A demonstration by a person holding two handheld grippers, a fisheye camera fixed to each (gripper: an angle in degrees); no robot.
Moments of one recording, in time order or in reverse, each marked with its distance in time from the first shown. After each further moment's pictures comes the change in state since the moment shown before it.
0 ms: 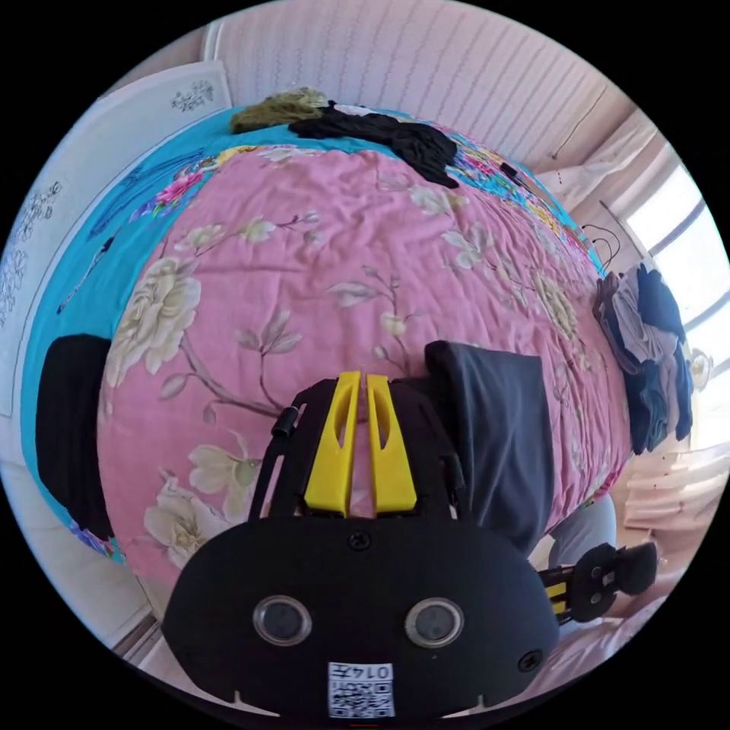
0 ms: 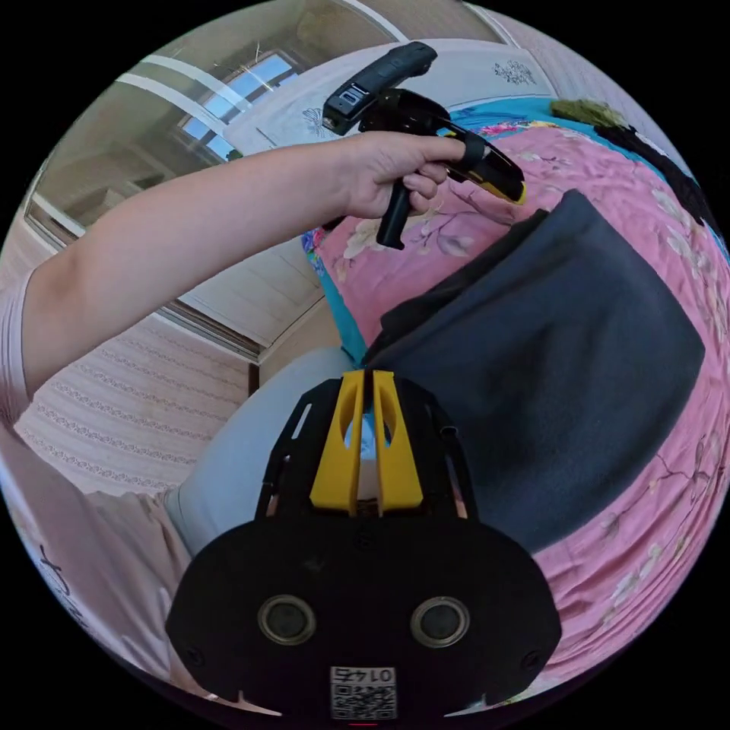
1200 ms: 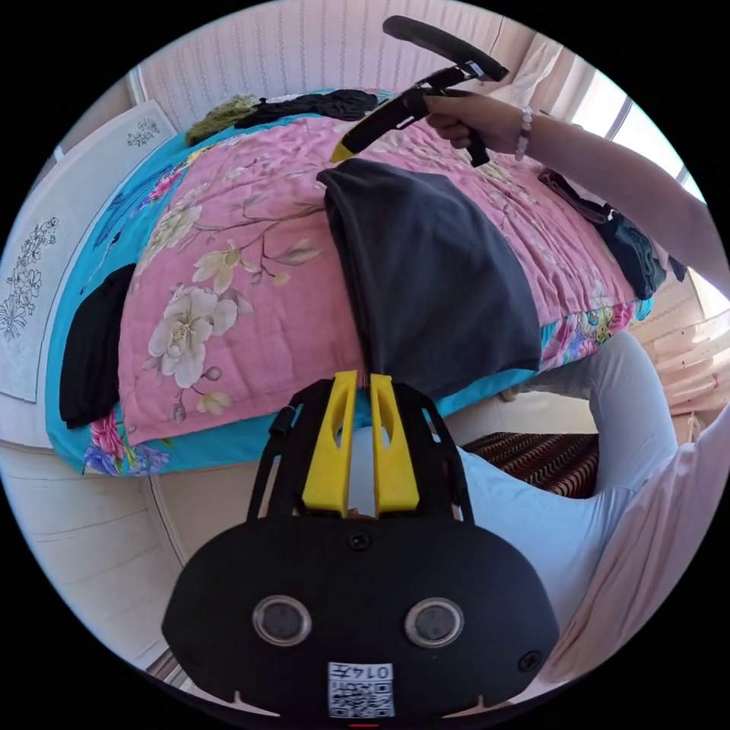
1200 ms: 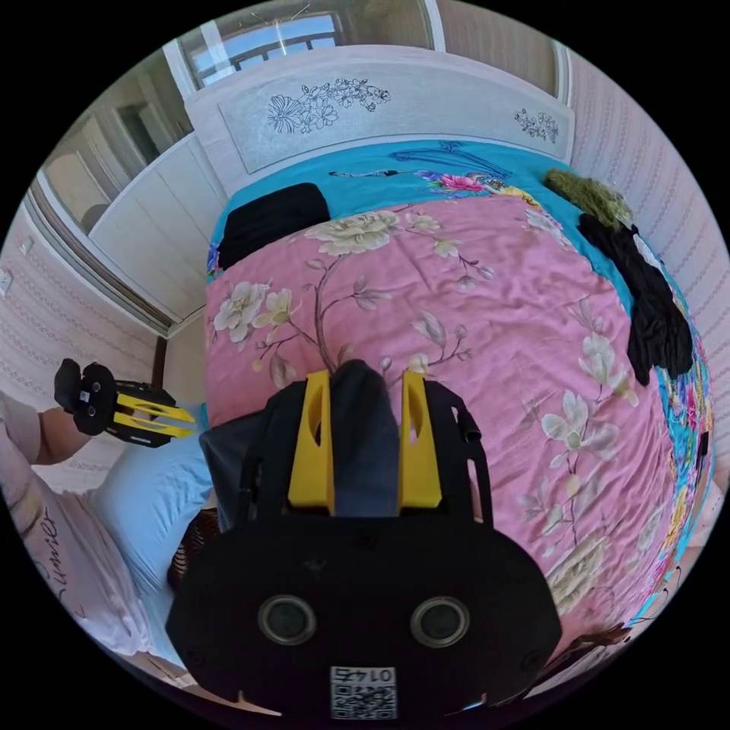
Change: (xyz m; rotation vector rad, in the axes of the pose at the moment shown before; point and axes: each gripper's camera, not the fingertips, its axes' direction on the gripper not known) left arm -0.033 0.231 -0.135 -0.088 -0.073 0.251; right arm 0.090 -0.306 0.073 -0.088 0.370 -0.214
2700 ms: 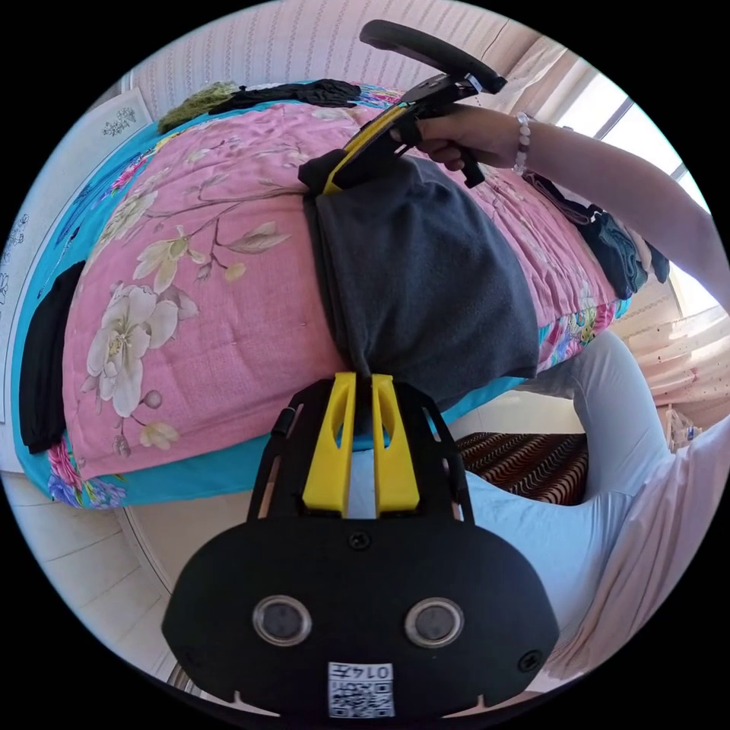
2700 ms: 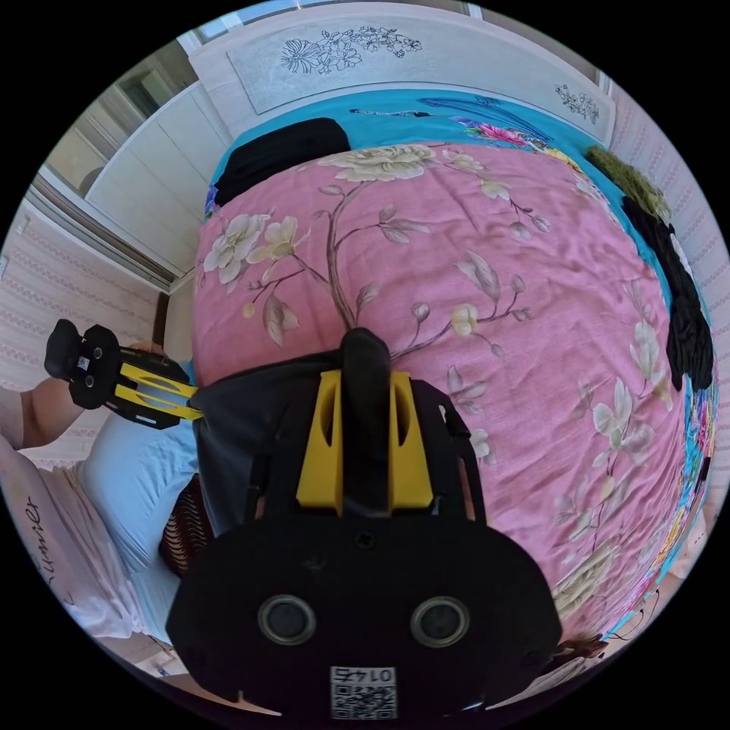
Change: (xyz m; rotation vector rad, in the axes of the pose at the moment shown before) left arm -0.056 0.034 -0.046 -0.006 0.130 0.019; right arm 0.015 -0.062 0.104 -0.175 -0.020 -0.066
